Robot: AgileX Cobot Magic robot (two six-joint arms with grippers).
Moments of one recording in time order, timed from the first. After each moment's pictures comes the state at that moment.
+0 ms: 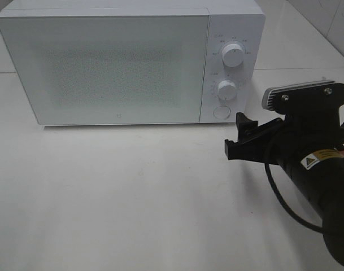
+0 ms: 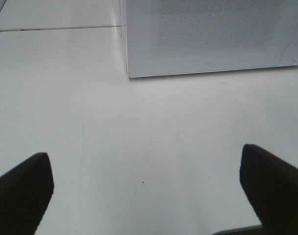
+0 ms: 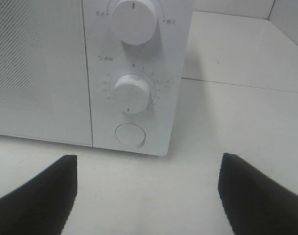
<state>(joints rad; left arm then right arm) 0.05 -0.01 -0.50 -0.23 1.04 0.17 0.86 1.65 -0.31 0.87 -1.21 -0.36</state>
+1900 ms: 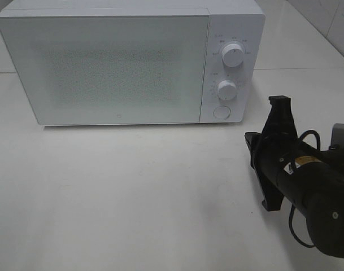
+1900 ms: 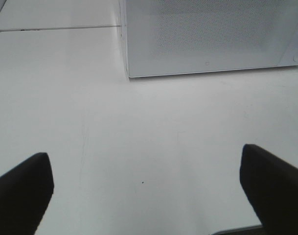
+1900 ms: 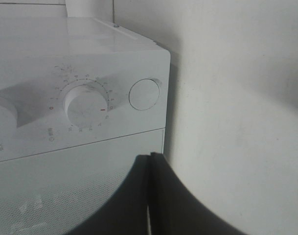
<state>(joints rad) 0.05 -0.01 -0.50 -0.23 1.04 0.17 0.81 1.73 -0.36 0.83 -1.04 1.31</state>
